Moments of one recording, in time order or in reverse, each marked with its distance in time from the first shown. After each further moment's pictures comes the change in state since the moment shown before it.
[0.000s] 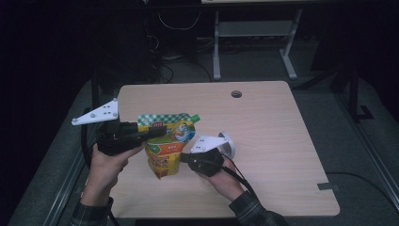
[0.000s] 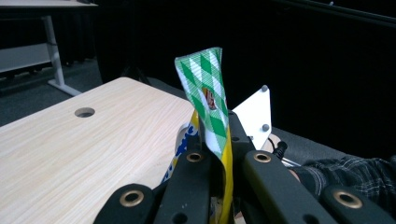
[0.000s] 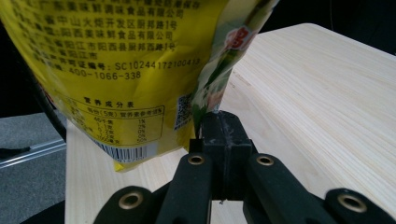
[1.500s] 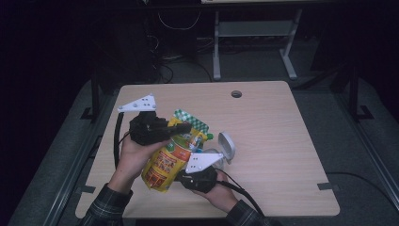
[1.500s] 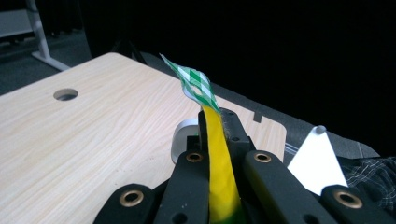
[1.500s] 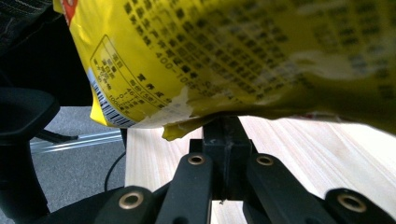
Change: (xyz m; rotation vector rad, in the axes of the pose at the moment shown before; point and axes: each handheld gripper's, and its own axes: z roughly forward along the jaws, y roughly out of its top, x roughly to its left) left arm 0.012 0.001 0.067 0.127 -0.013 -0.039; right arm 0.030 -0.022 0.012 -0.064 0.185 -0.090
